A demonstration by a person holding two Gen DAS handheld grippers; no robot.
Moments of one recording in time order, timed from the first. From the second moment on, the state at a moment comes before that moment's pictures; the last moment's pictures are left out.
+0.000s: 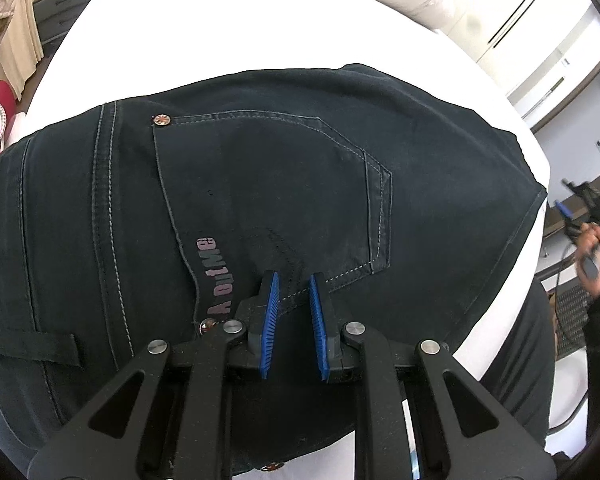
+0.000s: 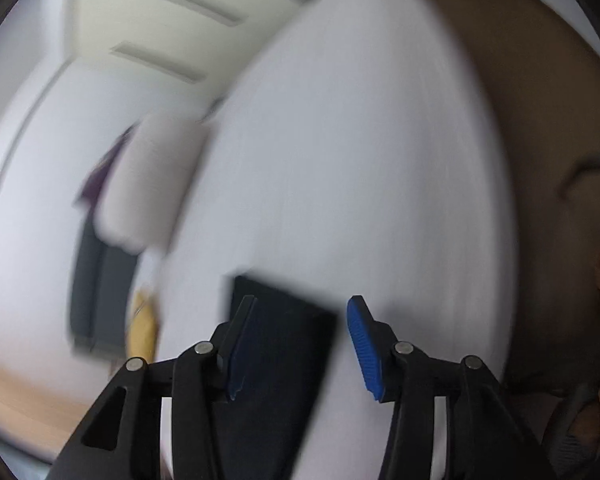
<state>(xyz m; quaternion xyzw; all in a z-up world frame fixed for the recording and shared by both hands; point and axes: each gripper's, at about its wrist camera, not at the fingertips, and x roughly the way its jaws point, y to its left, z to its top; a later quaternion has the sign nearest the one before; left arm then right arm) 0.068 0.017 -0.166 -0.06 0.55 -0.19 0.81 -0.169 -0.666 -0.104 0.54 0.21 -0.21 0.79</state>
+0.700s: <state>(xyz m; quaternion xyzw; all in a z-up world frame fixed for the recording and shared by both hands) 0.061 0.025 -0.164 -0.09 0.54 -0.20 0.82 -0.114 -0.392 -0.166 0.57 0.44 0.08 0.69</state>
